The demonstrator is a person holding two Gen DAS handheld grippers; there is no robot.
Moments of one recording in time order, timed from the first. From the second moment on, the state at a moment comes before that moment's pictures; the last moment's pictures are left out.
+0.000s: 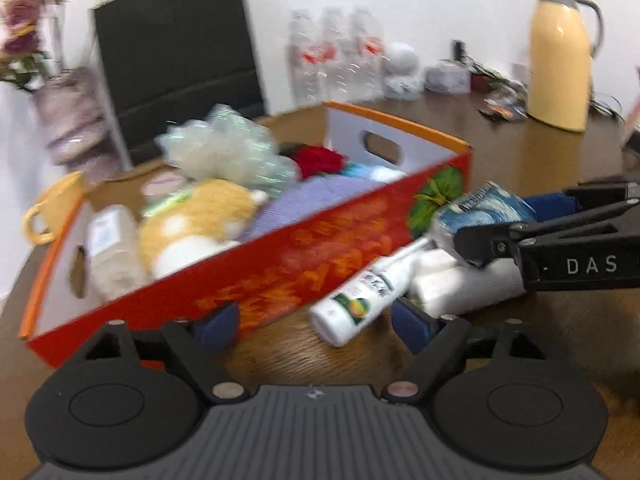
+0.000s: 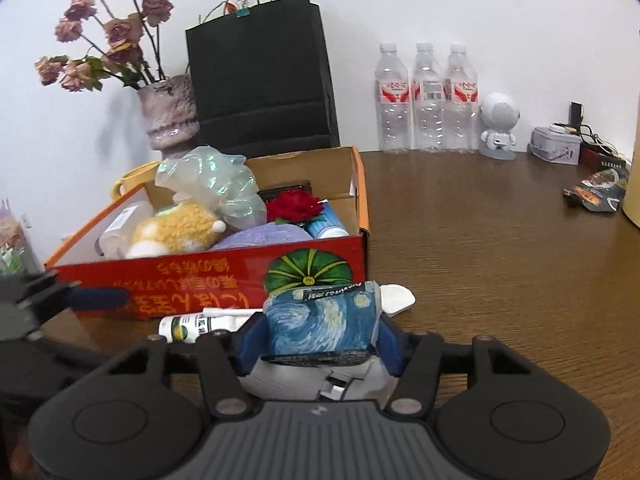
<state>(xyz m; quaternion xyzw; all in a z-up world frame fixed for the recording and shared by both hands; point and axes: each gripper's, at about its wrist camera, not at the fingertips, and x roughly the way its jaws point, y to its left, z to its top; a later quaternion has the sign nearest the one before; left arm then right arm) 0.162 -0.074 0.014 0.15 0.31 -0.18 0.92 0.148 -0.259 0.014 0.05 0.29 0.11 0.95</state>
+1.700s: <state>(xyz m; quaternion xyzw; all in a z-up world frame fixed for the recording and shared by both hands) 0.284 0.021 0.099 -0.02 0.48 -0.03 0.88 0.266 -0.187 0.094 0.06 0.45 0.18 0.87</state>
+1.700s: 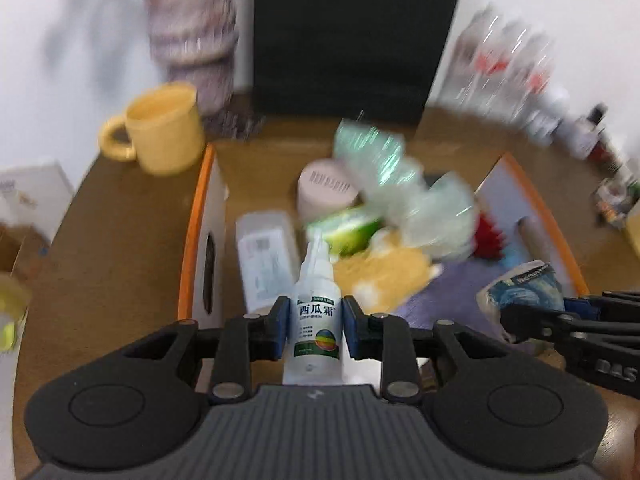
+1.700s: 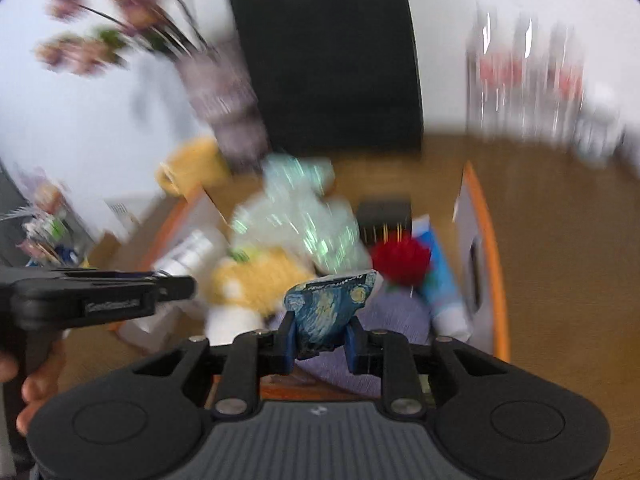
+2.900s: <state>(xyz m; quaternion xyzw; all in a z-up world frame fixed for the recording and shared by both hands) 0.264 0.039 0.088 -0.02 0.56 -0.04 0.83 0.266 -0.177 0.096 -0.03 0.57 0.11 0.81</state>
